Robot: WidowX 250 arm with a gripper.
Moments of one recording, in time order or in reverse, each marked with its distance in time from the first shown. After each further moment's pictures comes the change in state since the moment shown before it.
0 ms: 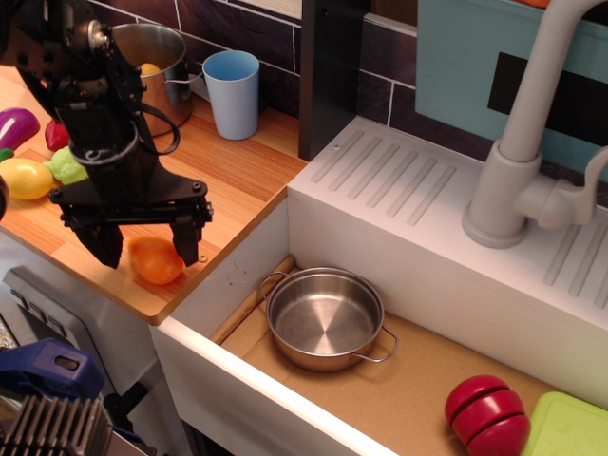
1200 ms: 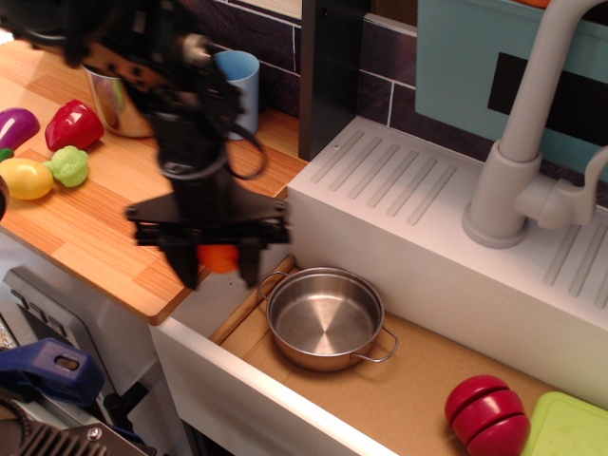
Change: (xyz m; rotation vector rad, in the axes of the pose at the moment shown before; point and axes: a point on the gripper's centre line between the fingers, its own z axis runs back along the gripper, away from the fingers) arm -0.019 -0.067 0.005 -0.013 0.025 -0.036
